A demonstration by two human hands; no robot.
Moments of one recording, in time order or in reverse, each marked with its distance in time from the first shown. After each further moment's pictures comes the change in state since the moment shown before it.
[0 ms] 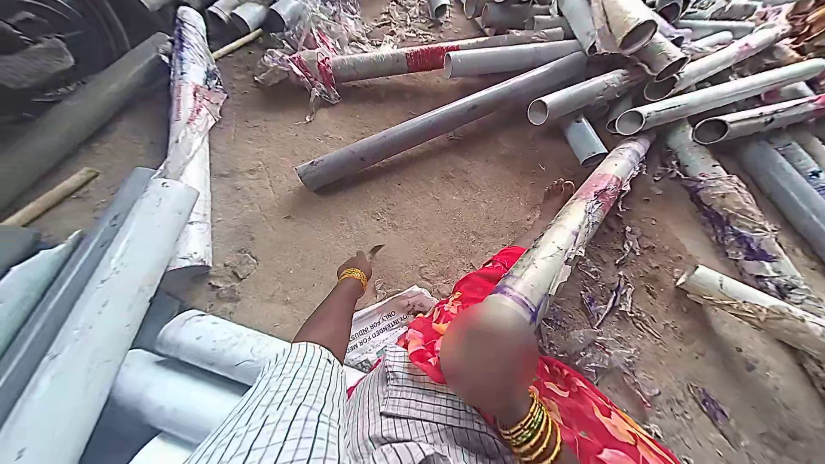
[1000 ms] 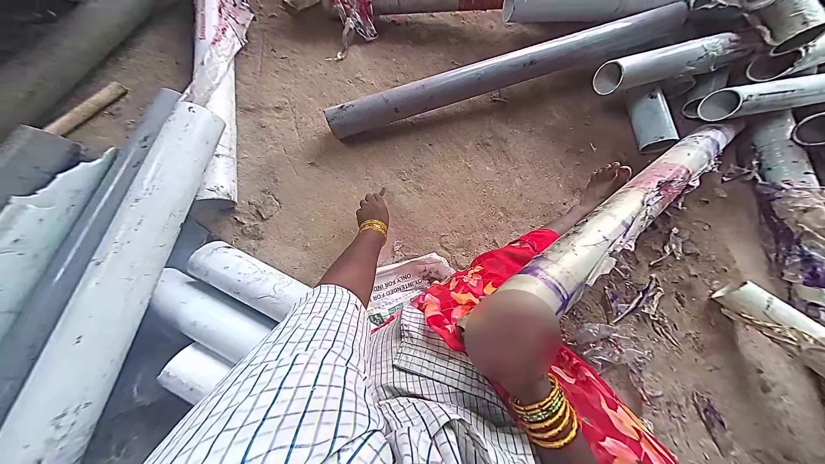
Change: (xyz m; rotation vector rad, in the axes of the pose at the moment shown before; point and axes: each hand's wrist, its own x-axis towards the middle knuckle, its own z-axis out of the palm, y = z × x) left_hand 0.030 -0.002 0.001 -0.082 0.324 -0.035; right_hand 0.004 0.003 0.000 0.036 -0.034 0.006
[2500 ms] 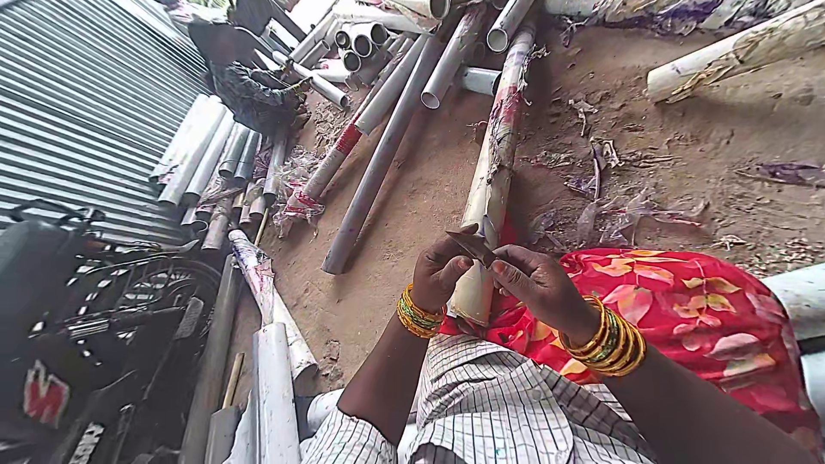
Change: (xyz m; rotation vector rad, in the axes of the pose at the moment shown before) left_hand -0.344 0.146 -0.085 -1.073 -0.650 1.518; right_hand -0.071 -0.020 -0.125 0.922 0.462 0.304
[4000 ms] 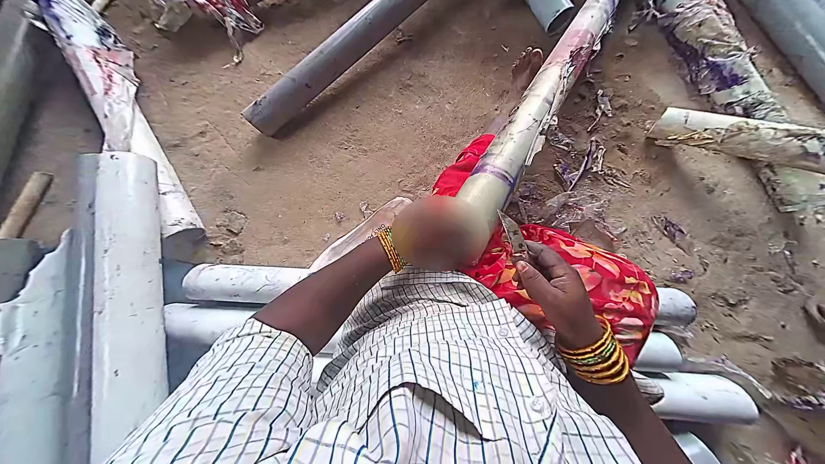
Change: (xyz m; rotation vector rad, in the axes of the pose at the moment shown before) left_hand -0.085 -0.038 -0.051 0.962 -0.431 -0.166; right_hand -0.067 0.015 -0.004 -0.386 -0.054 0.367
